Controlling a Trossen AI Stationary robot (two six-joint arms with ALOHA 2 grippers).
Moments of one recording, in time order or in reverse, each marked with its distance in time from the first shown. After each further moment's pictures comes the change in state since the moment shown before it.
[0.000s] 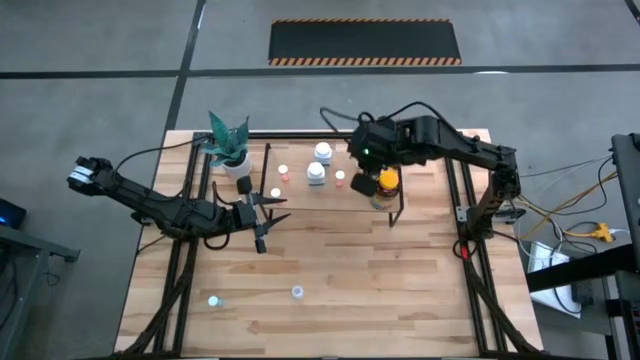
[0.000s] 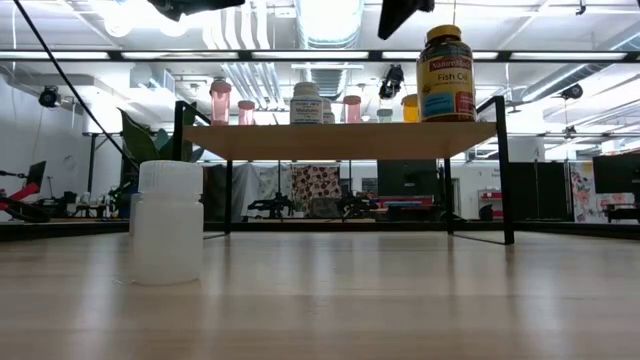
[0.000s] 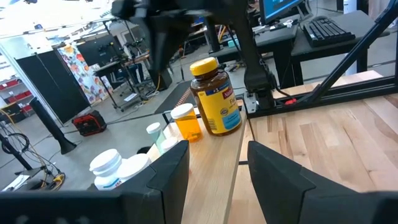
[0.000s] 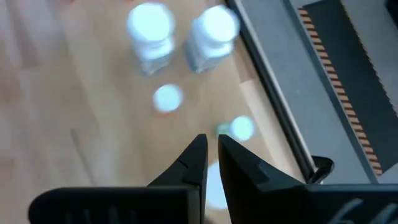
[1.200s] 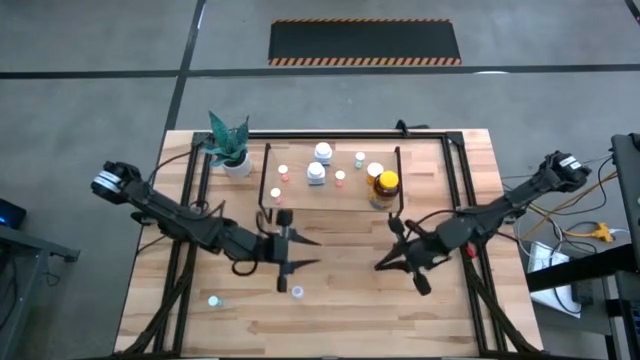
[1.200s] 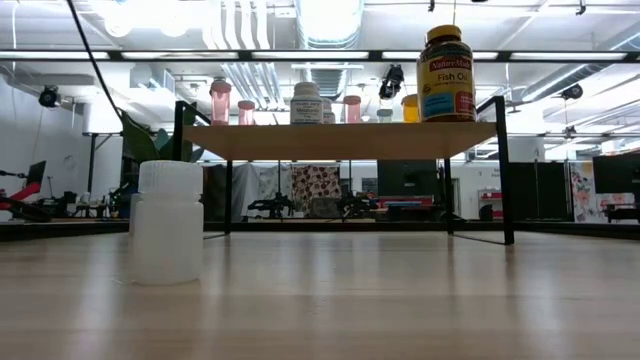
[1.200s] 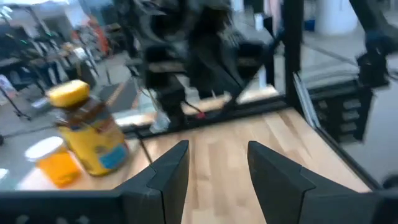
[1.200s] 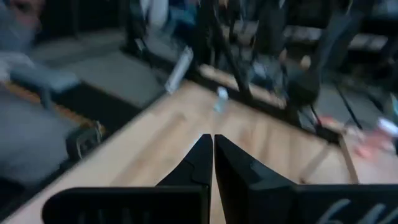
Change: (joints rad) left arm -0.090 0.379 0.264 0.052 0.222 -0.130; right arm 0.582 -0.678 -1.484 1.696 -0.221 -0.389
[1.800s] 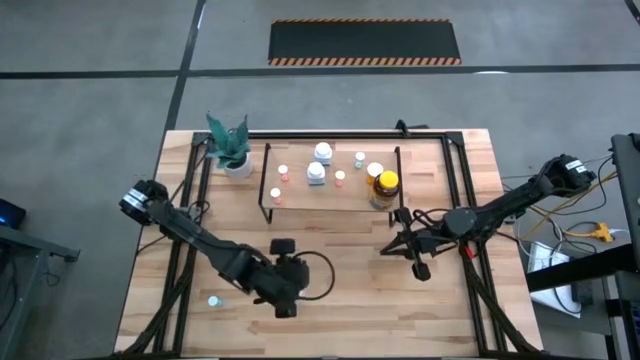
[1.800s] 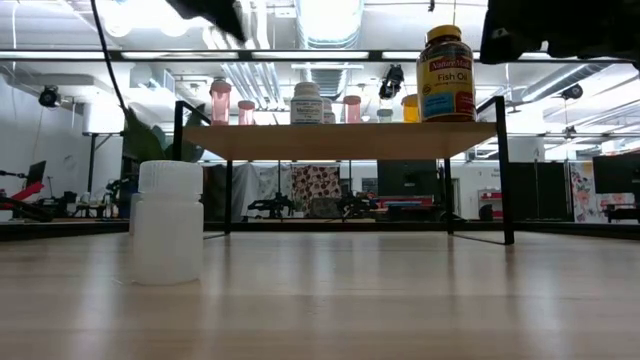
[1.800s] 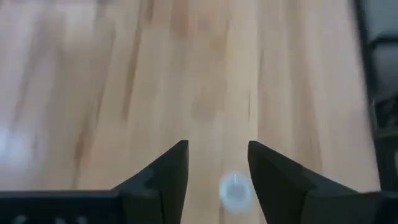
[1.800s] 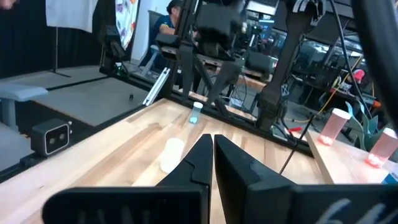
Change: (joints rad) left arm -0.112 0.328 0.522 -1.074 0.030 -0.631; right arm -0.122 -0.044 -0.388 0.542 -0.076 -0.065
